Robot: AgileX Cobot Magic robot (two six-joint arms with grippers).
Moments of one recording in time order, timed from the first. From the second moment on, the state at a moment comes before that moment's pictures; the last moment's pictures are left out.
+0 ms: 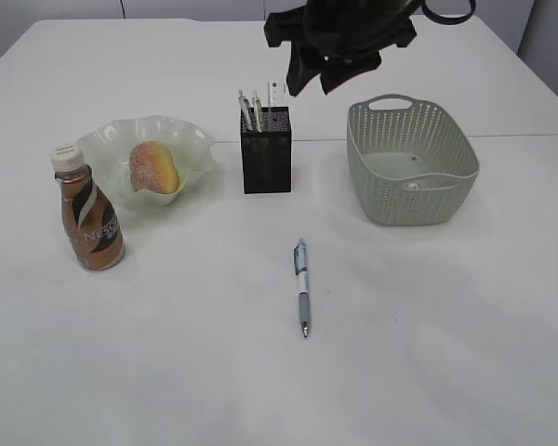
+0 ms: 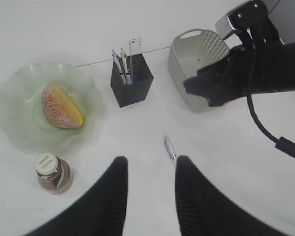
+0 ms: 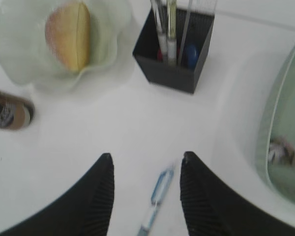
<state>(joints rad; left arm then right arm) -0.45 1.45 -1.92 -0.08 1.27 -0.20 0.40 2.04 -2.01 0.14 1.00 0.04</state>
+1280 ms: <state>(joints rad) -0.34 1.43 -1.30 0.02 1.25 -0.22 0.40 2.04 -1.91 0.18 1.24 0.23</state>
